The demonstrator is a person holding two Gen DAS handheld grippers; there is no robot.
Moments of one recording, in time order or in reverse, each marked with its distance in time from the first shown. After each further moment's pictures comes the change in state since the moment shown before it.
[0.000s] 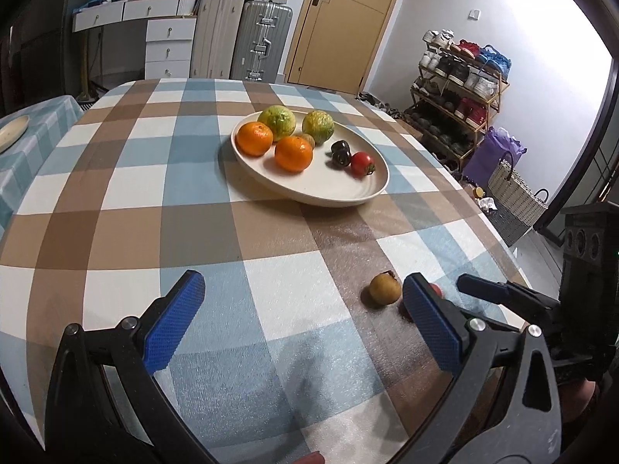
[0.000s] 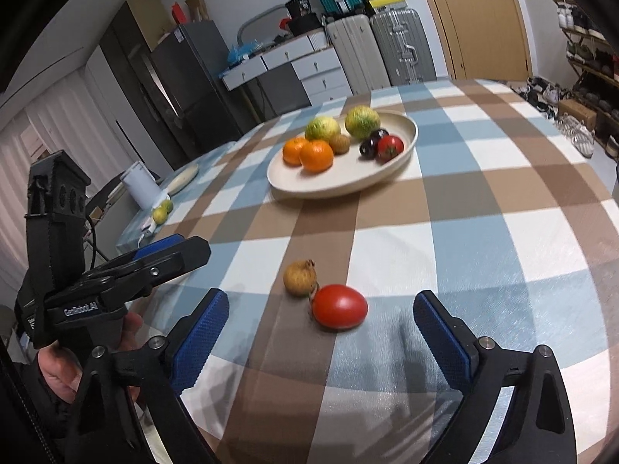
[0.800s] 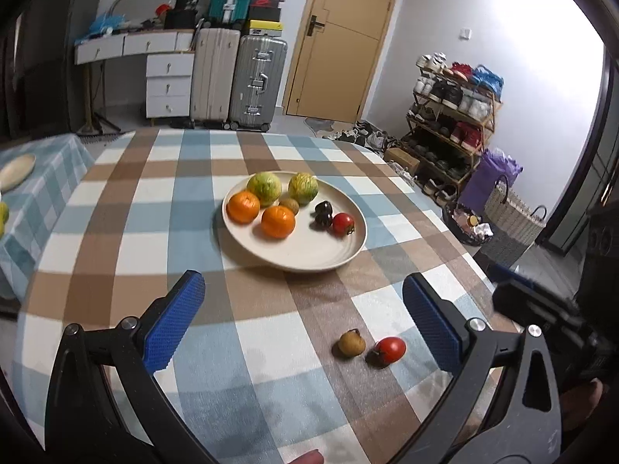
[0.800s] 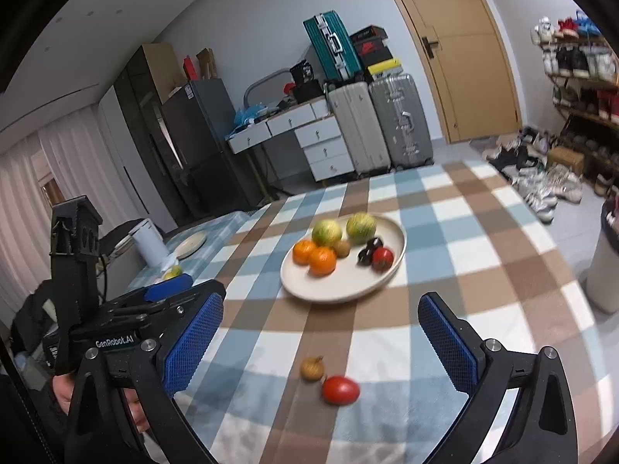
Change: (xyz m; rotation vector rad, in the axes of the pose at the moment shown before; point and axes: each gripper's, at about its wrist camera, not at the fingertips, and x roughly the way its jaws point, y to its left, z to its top) left arm -0.056 -0.028 0.040 0.021 -0.118 0.014; right arm -0.075 0.013 0.041 -0.001 -0.255 0.016
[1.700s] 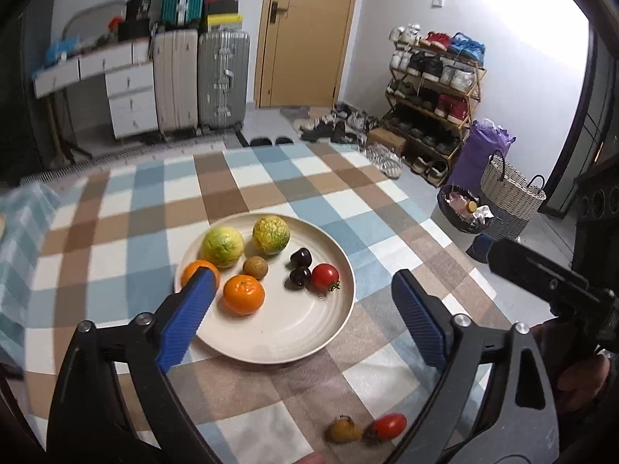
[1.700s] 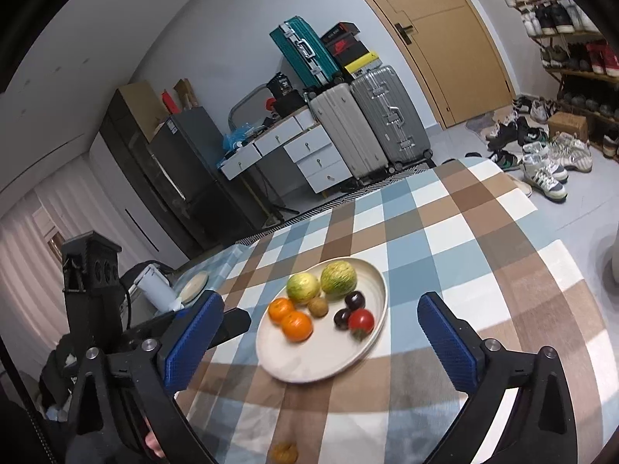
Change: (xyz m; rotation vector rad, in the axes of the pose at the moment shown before) left arm 0.086 -0.044 0.088 0.169 0.045 -0.032; right arm 0.049 -0.069 0.075 0.134 -0.048 0.044
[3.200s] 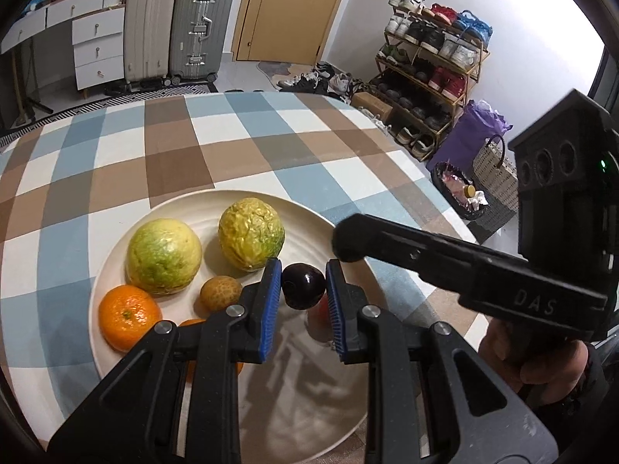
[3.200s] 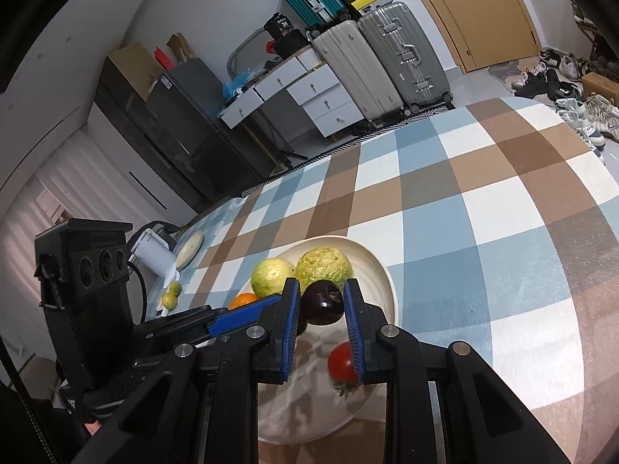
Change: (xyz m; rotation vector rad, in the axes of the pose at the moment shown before) left arm 0.170 0.033 0.013 -0.074 0.194 -0.138; right arm 0.154 -0.052 0.021 0.051 0.248 0.077
